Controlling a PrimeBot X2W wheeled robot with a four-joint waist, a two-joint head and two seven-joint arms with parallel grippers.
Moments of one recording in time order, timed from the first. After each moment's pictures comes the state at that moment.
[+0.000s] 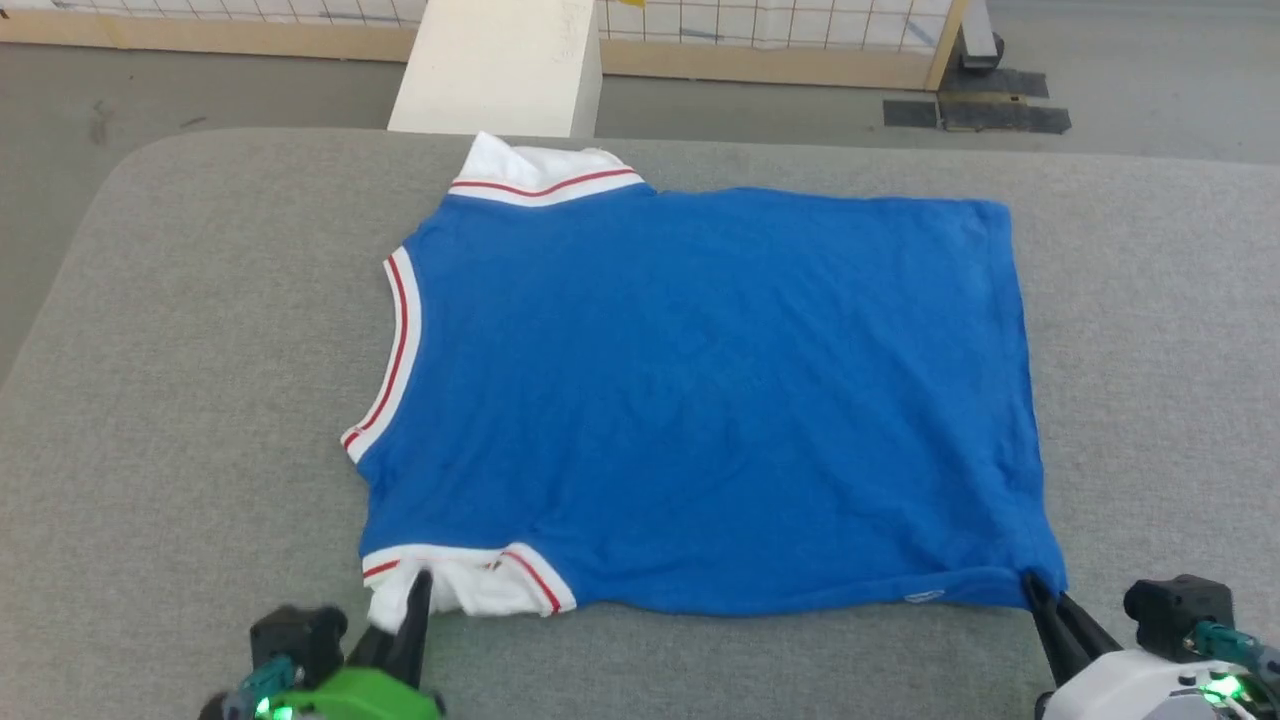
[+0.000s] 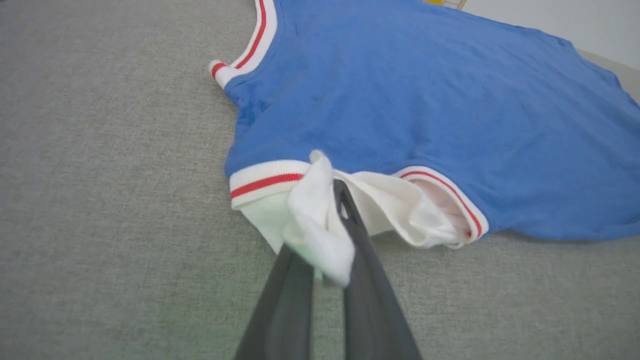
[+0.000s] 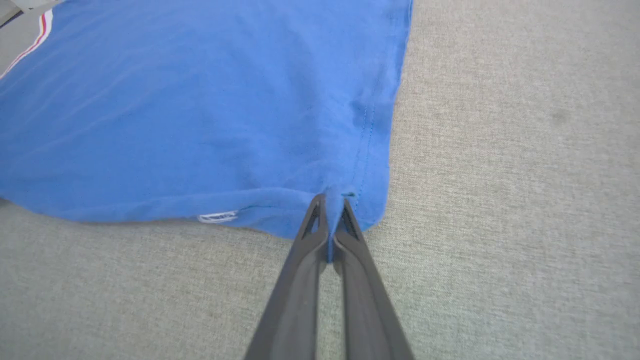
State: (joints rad) left arm 0.06 0.38 -0.40 0.10 -0.59 0.13 -0.14; right arm 0.18 -0.14 -0.04 -0.04 0.21 0.13 0.22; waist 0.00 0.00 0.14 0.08
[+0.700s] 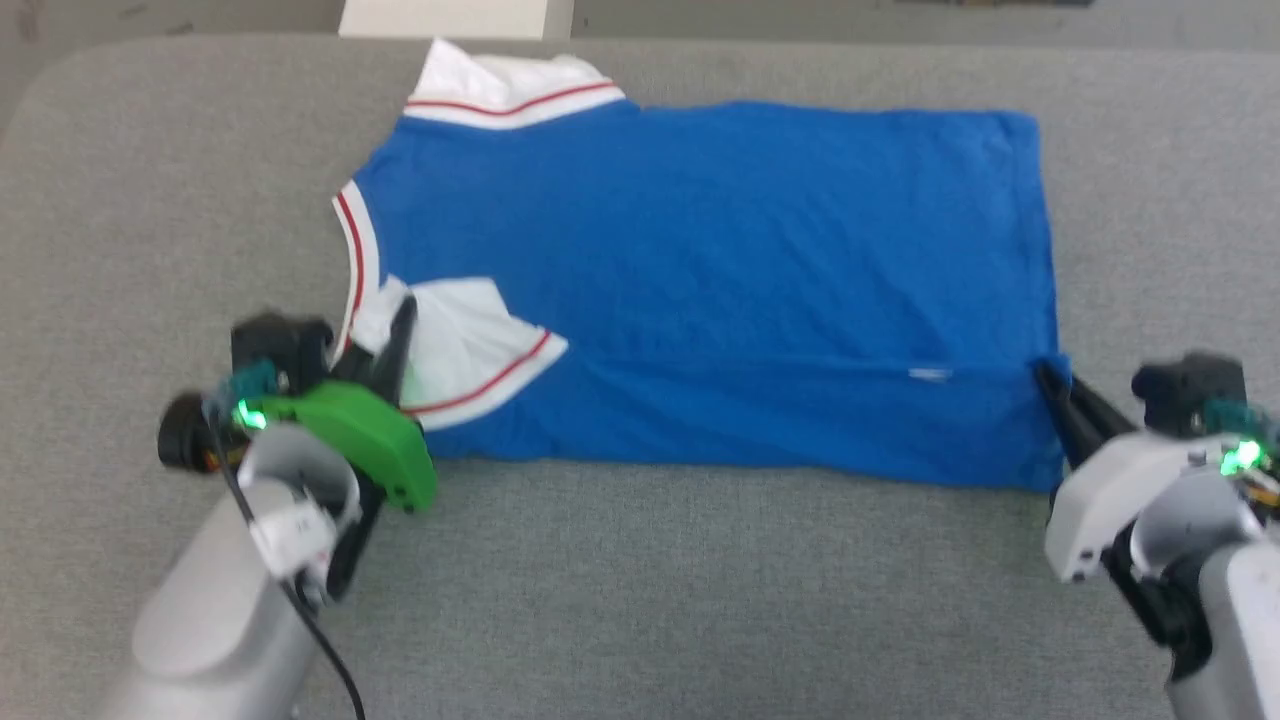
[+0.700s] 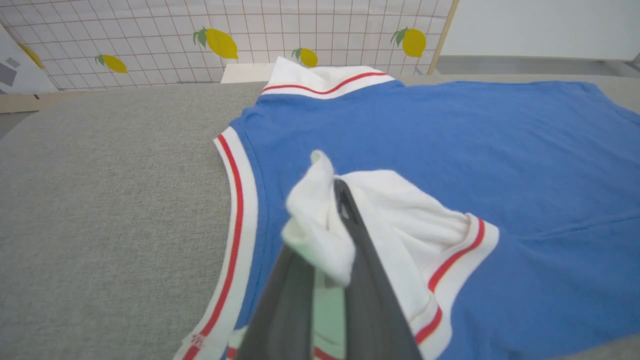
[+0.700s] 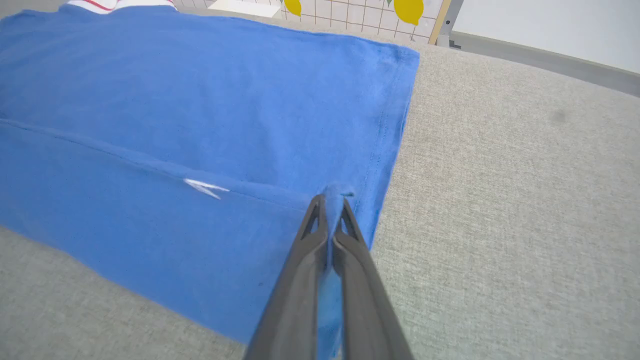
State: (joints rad) left arm -0.45 0.38 -0.42 0.32 -0.53 0.04 -0.06; right arm -0.20 -0.25 0.03 0.08 0.19 0.13 0.26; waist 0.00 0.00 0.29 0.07
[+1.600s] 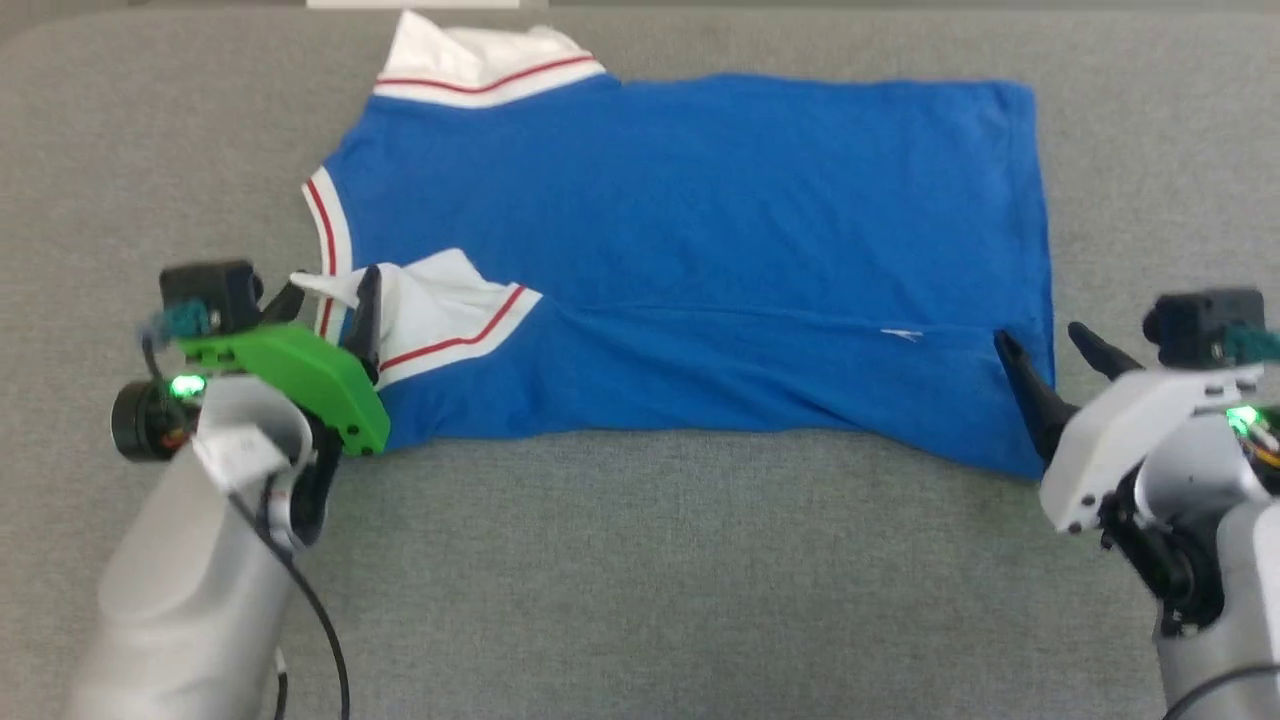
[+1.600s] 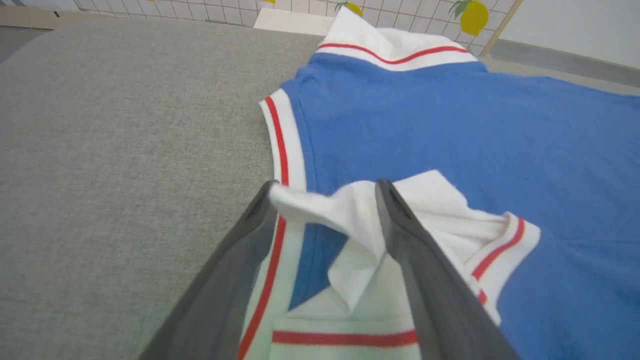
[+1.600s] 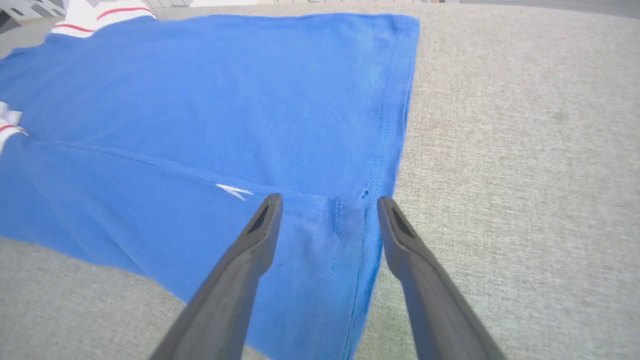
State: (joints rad) left arm -0.58 0.37 -0.36 0.51 -0.64 0.05 0.02; right arm -0.28 -0.18 -0.04 0.03 0.28 0.13 0.49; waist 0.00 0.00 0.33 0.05
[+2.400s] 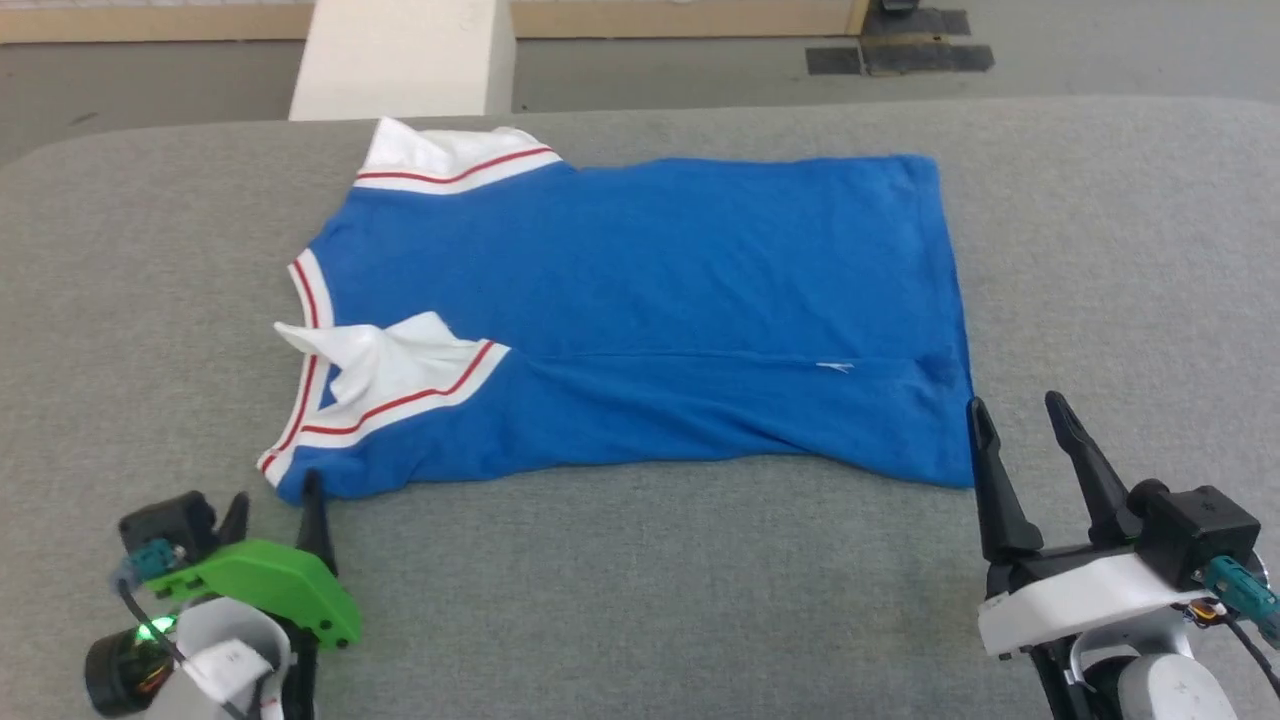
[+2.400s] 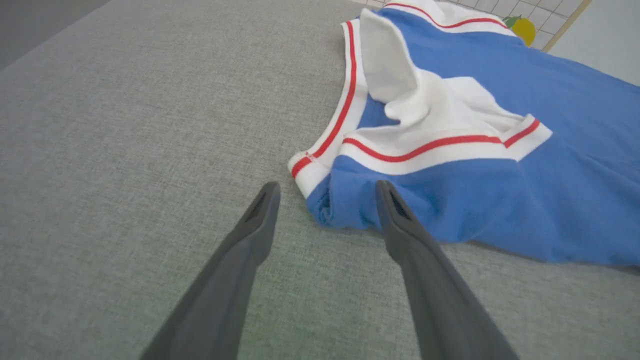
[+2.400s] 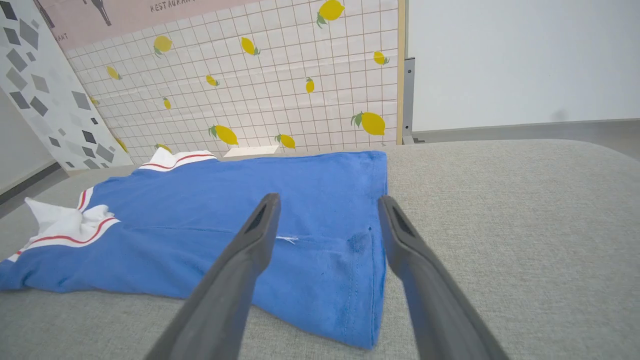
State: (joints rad) left arm -0.15 0.37 -0.25 0.30 -0.67 0.25 -0.10; right arm -0.02 -0.05 0.00 0.01 0.19 0.13 -0.14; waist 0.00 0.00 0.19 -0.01
